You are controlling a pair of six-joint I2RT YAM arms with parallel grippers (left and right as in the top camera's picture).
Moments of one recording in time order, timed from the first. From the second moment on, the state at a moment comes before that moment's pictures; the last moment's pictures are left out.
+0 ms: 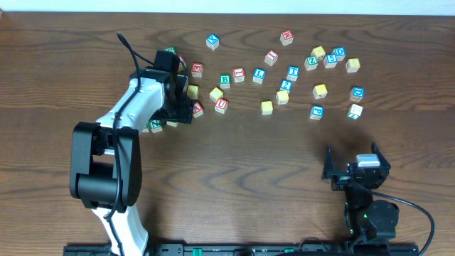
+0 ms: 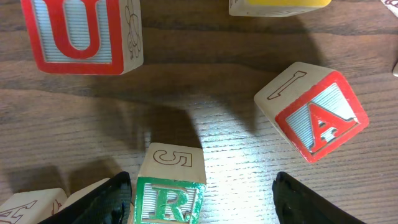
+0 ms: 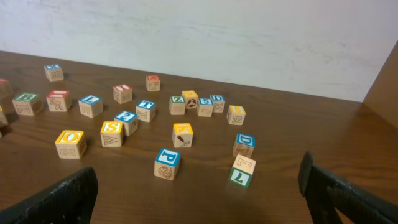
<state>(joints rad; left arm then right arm) -0.16 1.97 1.35 -0.82 0.06 -0.03 0.02 0.02 0.01 -0.07 0.00 -0.12</state>
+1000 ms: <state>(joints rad) -0.16 1.97 1.29 -0.78 0.04 -0.02 0.02 0.02 0.01 -0.07 0.00 -0.12</state>
